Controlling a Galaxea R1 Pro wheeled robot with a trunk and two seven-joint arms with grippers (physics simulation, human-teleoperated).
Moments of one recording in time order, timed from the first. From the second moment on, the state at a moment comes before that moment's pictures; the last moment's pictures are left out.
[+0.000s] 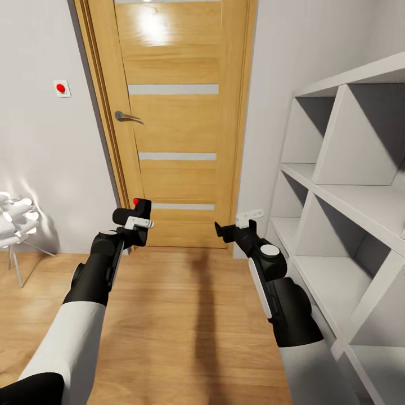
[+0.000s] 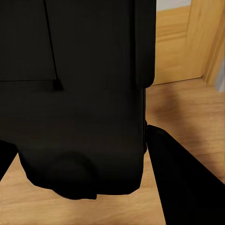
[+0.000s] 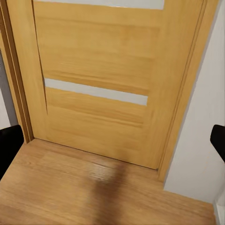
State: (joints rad) left arm -0.85 -0.06 0.13 -1.15 -0.45 0.73 -0.34; right arm -0.67 0.17 0.16 -1.45 0.14 0.56 0.09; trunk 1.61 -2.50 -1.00
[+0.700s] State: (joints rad) left arm -0.85 -0.06 0.12 -1.15 -0.44 0.73 -0.33; right arm -0.67 0.17 0.15 -1.45 0.15 0.56 0.09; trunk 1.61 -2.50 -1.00
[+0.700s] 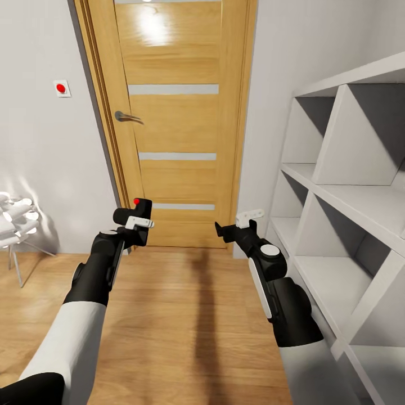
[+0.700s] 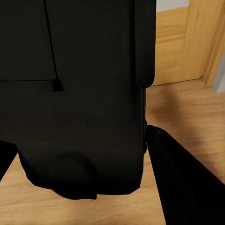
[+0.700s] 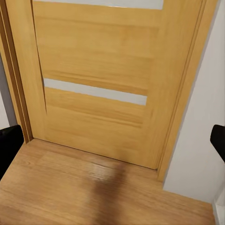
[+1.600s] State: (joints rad) left arm -0.85 -0.06 0.12 -1.13 -0.44 0.73 -0.33; right arm -0.67 0.17 0.15 -1.45 0.15 0.56 0.09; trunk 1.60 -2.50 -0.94
